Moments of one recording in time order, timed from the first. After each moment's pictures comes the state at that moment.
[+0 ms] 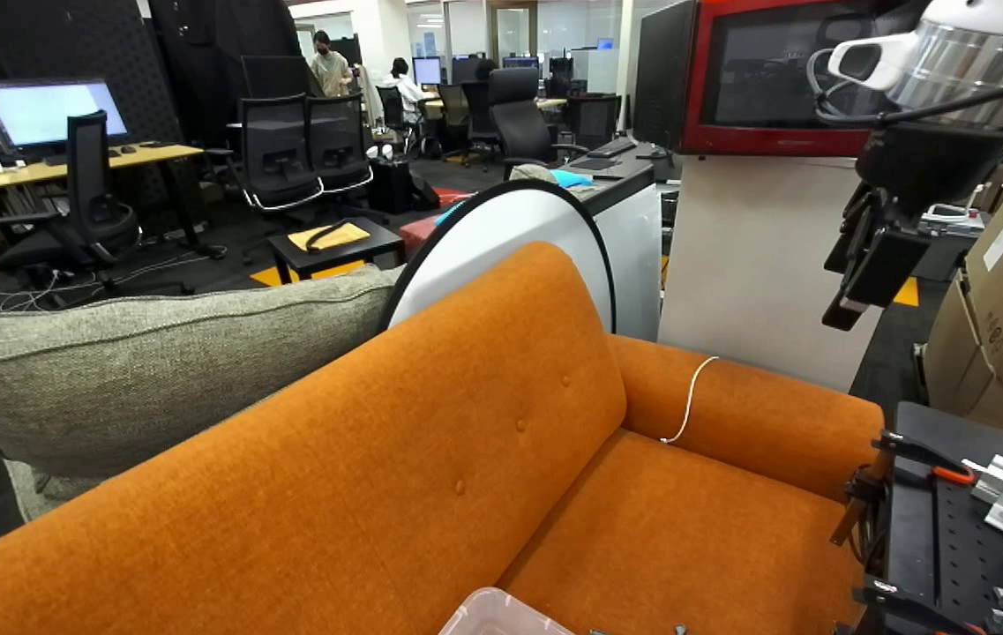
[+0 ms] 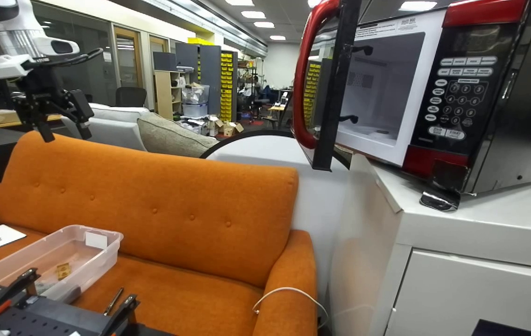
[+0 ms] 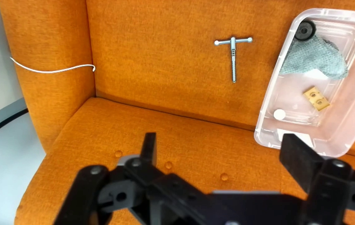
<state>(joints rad) 0.18 -0.79 0.24 -2.80 -0.03 2.15 0.18</state>
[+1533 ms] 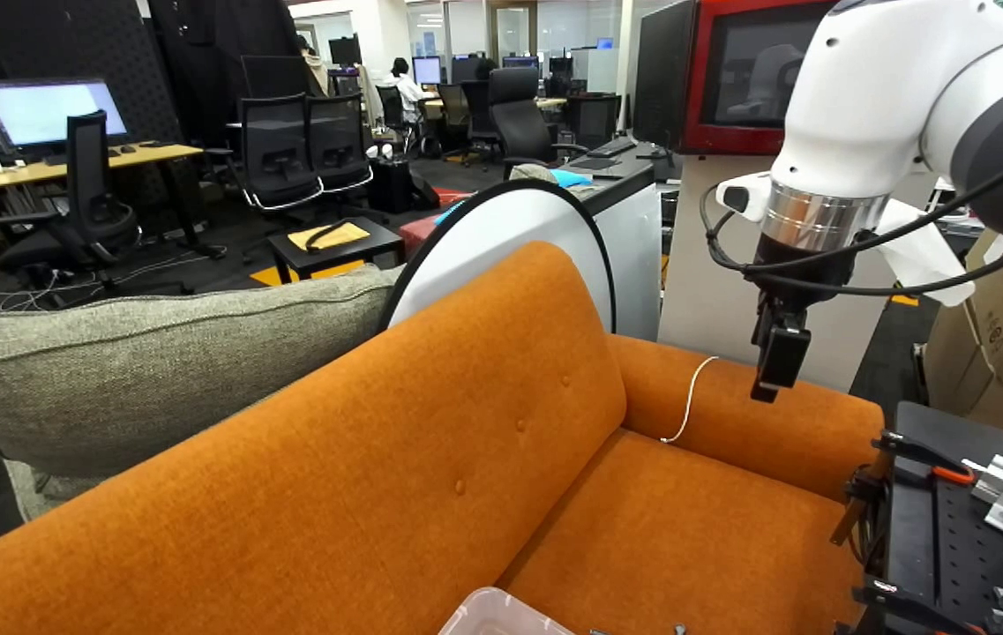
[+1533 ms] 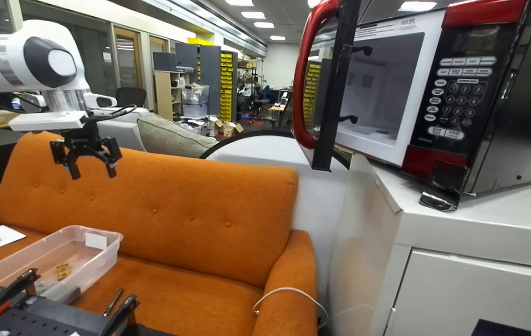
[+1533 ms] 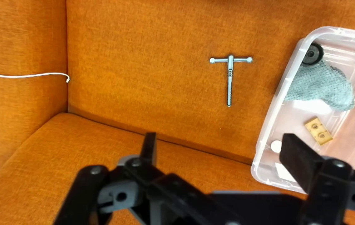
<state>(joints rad) 0.14 -0.37 0.18 -2.77 -0.09 2.44 0.10</state>
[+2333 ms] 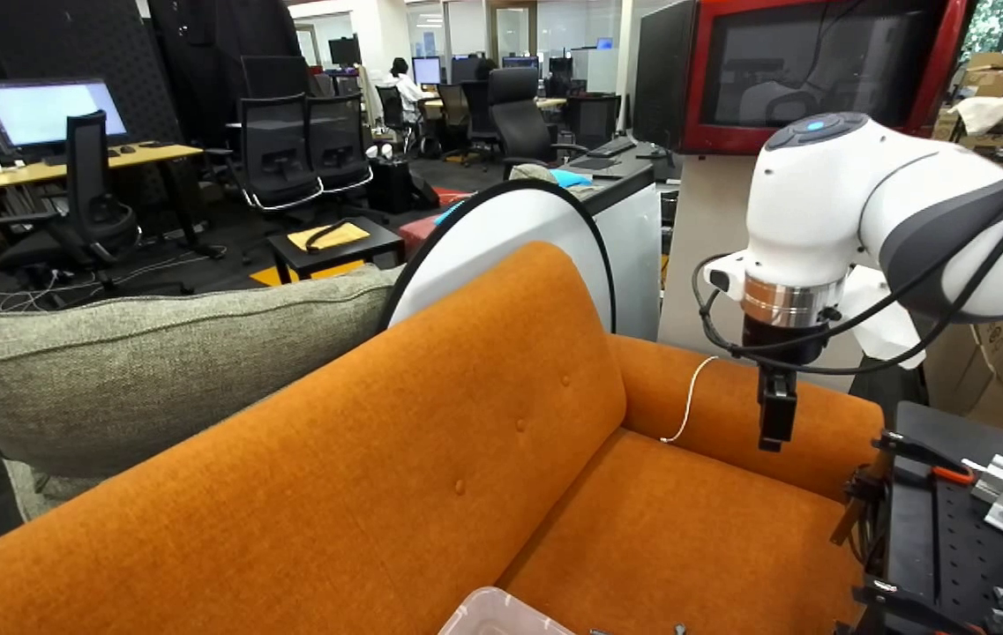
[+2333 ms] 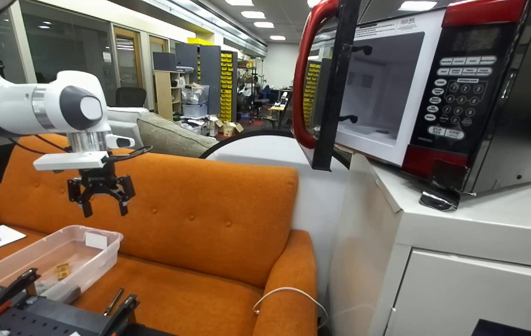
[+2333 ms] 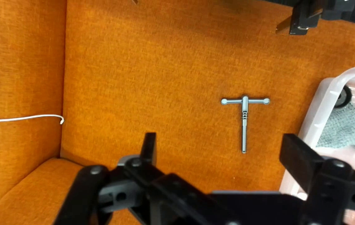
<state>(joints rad) 0.06 -0.09 0.15 -2.79 -0.19 2.58 0.11</state>
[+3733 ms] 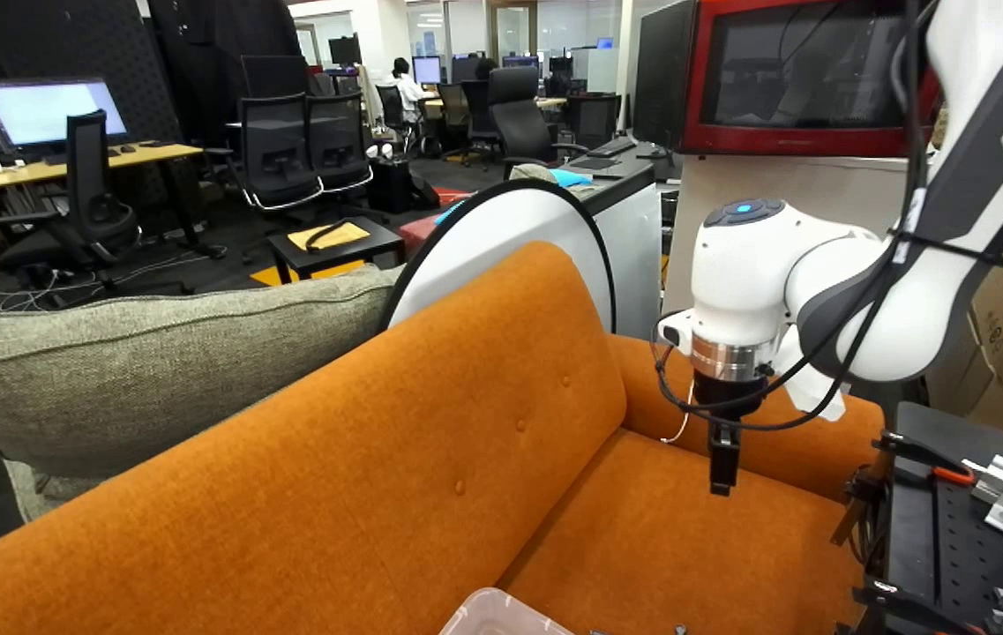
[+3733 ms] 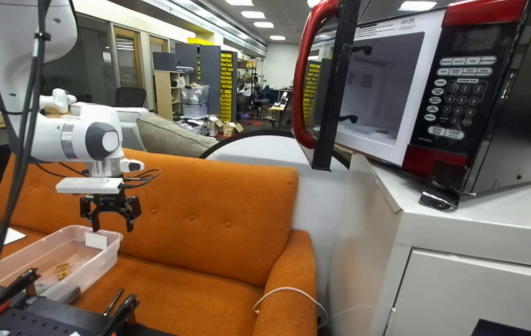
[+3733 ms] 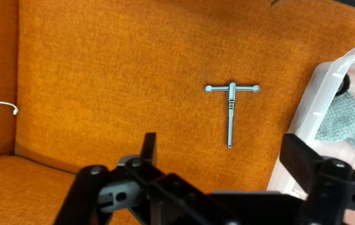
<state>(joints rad) 0.07 0.24 0.12 -2.65 -0.19 2.79 0.07</state>
